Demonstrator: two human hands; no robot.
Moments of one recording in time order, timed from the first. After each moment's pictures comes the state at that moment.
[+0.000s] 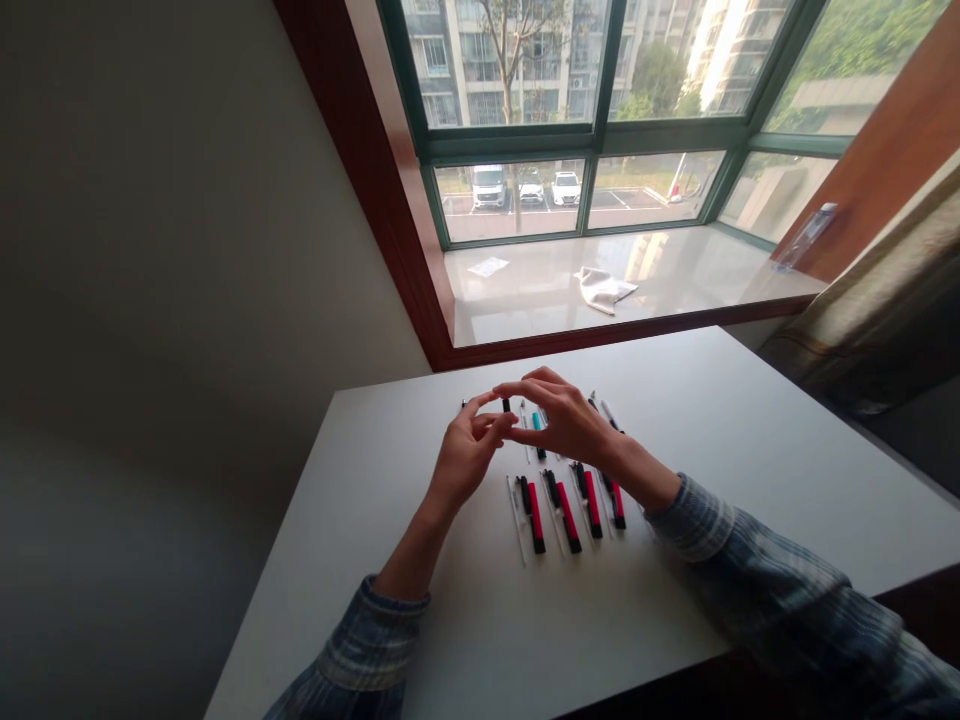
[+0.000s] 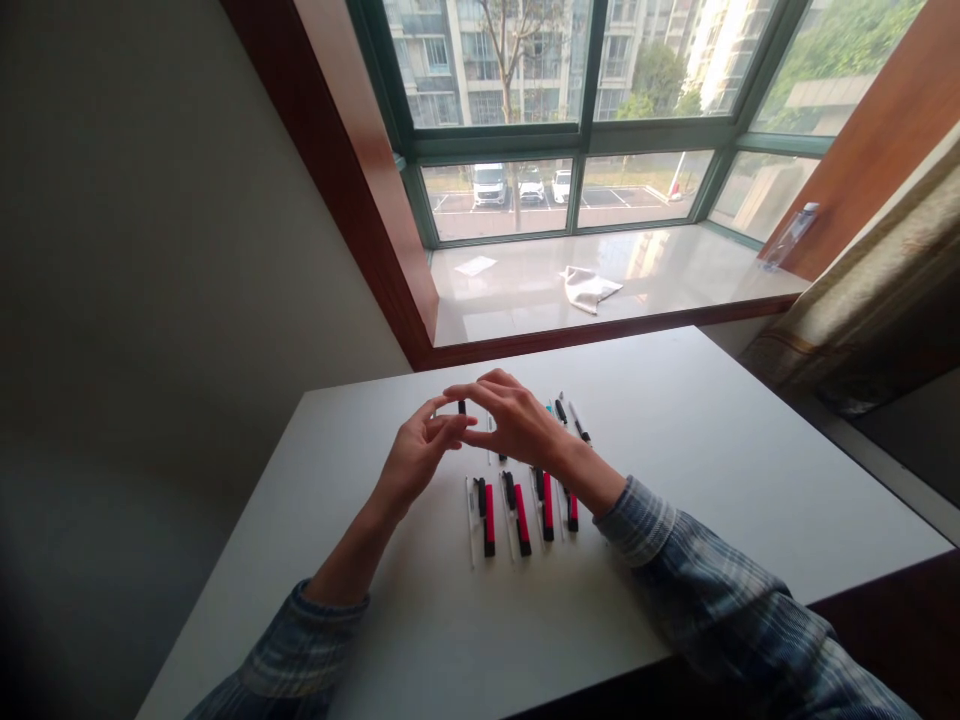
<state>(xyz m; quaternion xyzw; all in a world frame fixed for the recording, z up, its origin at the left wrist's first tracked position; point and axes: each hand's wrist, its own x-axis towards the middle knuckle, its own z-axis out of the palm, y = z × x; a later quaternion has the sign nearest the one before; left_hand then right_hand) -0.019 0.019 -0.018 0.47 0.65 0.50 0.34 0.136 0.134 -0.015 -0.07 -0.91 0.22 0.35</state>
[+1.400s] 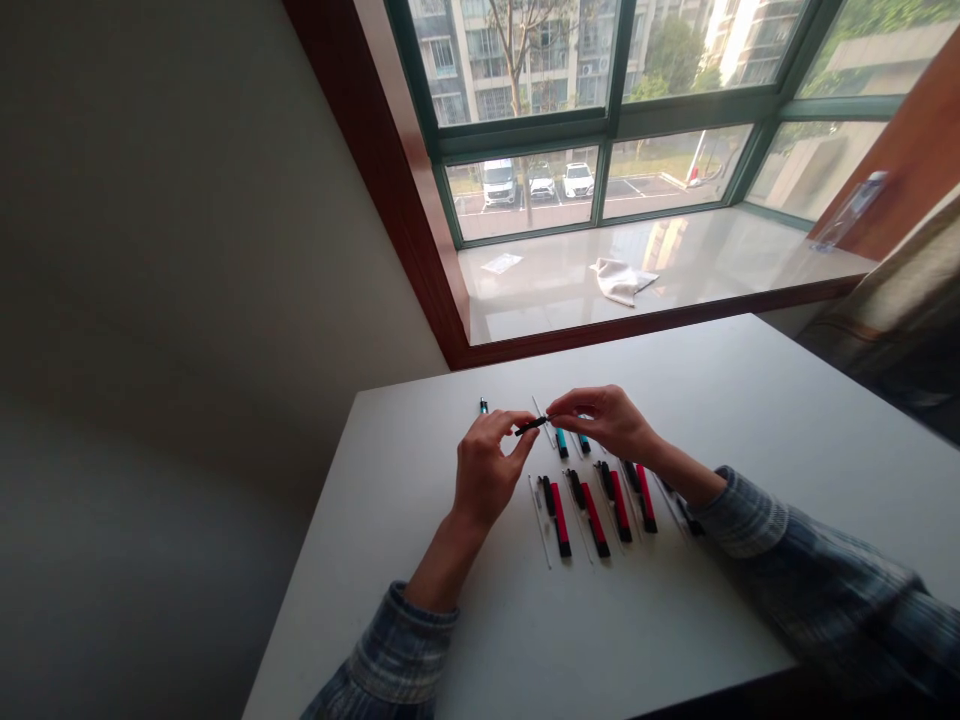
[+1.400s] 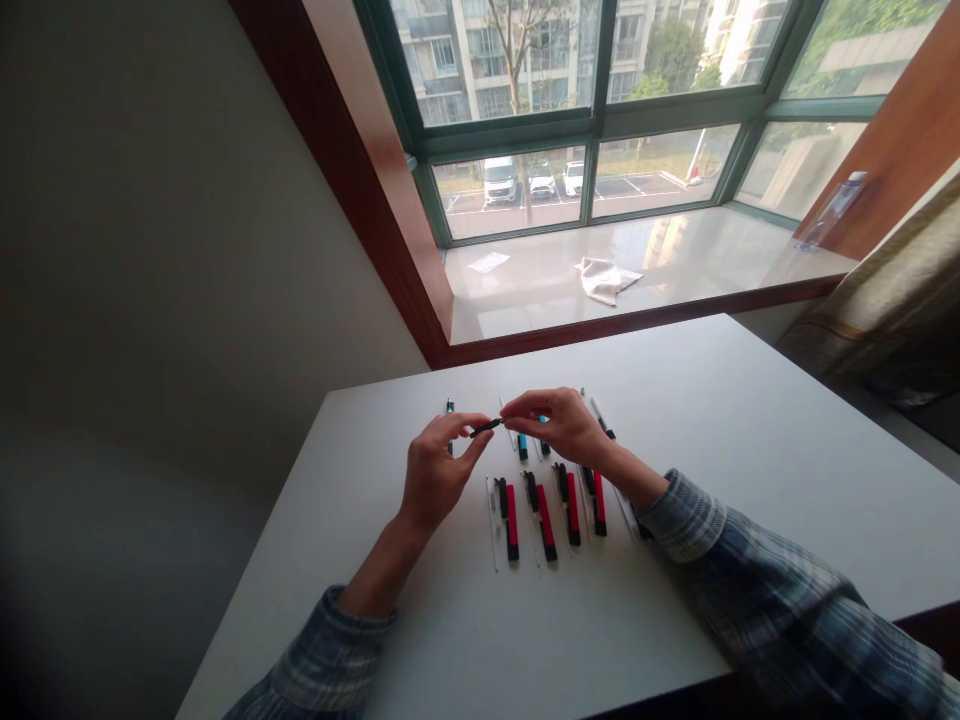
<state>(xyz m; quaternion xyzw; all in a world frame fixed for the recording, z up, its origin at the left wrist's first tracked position) -0.017 0.013 -0.037 0.63 0.66 0.42 0.05 0.158 0.147 -0.053 -0.16 -0.76 0.53 0.33</state>
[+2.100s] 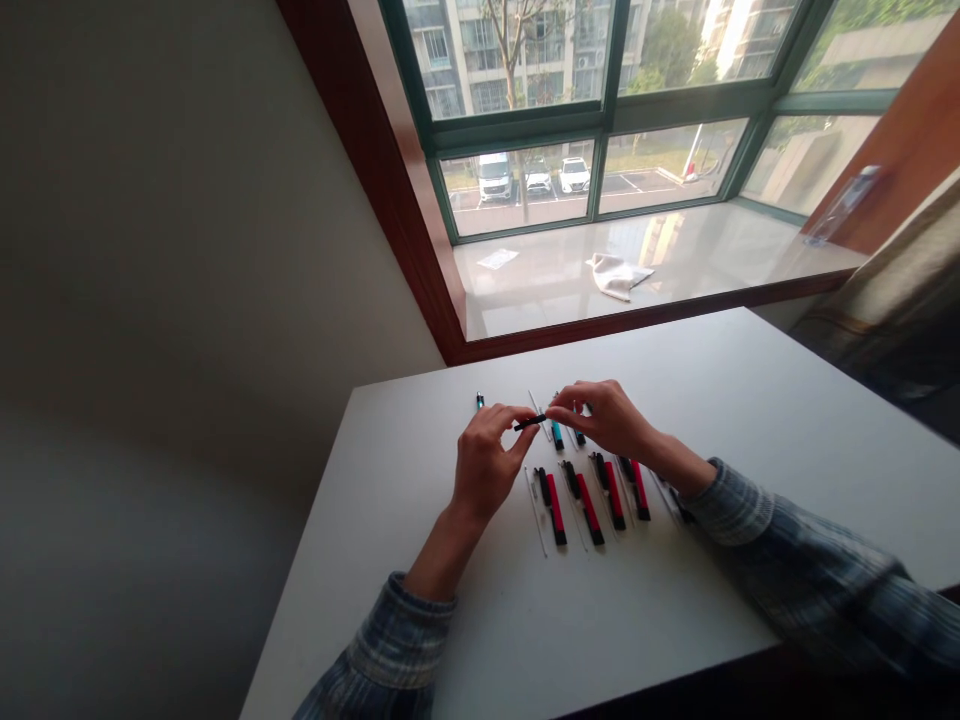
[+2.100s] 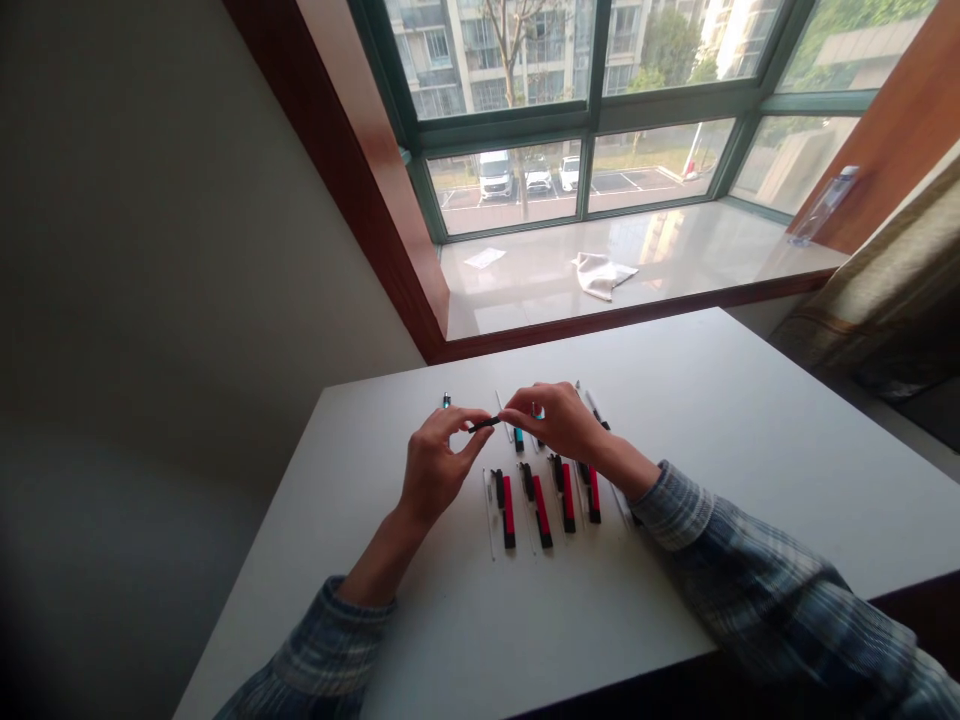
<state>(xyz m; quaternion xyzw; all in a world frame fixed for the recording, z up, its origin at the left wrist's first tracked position) -0.014 0.013 -0.038 0.65 0.63 0.42 0.04 0.162 0.143 -0.043 -0.17 -0.87 0.34 0.32</state>
